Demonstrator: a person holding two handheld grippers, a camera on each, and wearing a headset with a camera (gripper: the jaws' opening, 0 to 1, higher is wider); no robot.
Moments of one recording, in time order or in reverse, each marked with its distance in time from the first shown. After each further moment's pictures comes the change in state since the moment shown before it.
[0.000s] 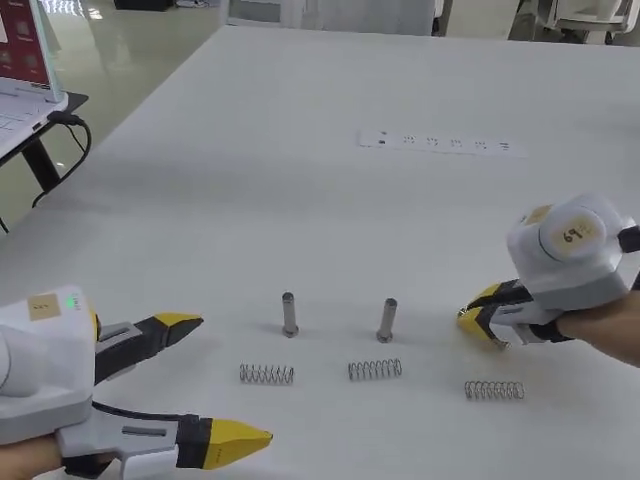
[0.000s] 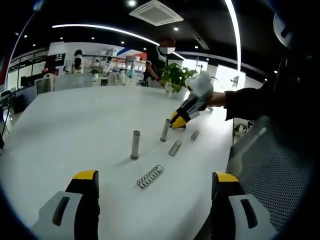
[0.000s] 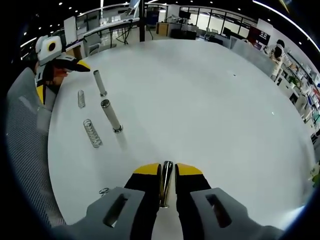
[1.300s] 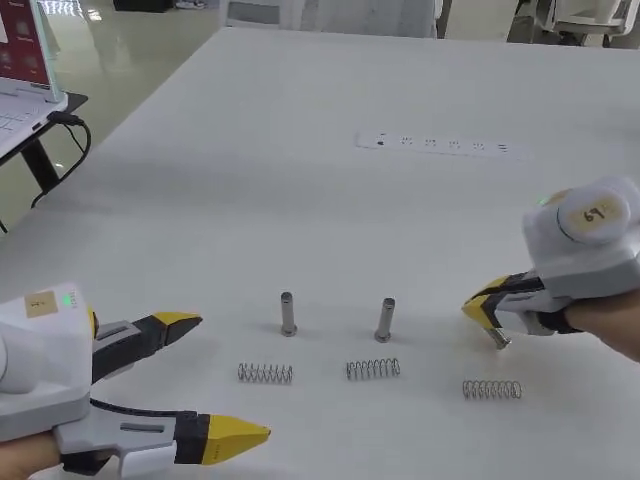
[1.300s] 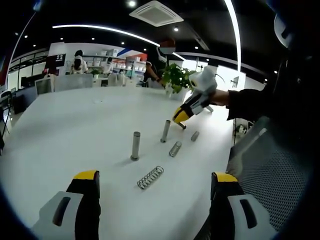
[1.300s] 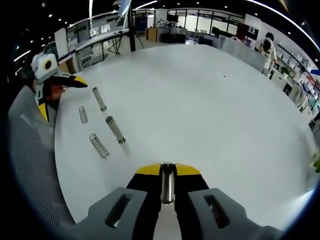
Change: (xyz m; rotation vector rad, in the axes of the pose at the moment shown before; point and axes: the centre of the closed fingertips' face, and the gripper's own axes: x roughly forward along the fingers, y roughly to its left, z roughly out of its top) left arm 0.000 0.000 0.002 0.002 -0.007 0.002; right arm -0.025 0.000 0.012 0.107 -0.052 -0.032
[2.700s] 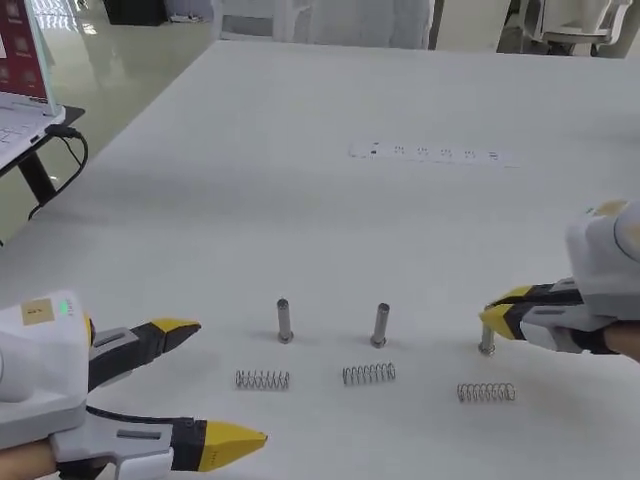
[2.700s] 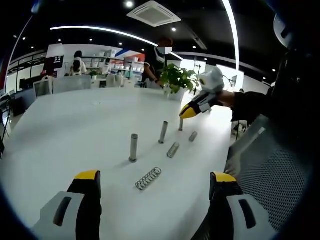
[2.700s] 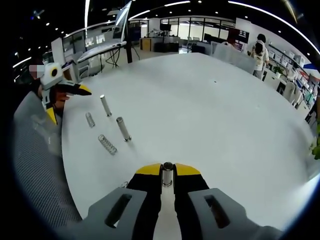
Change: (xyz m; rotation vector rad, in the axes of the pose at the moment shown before) left arm -0.003 -0.004 0.003 0.015 -0.002 -0.008; right arm -0.029 0.000 -0.008 0.042 -0.080 -0.029
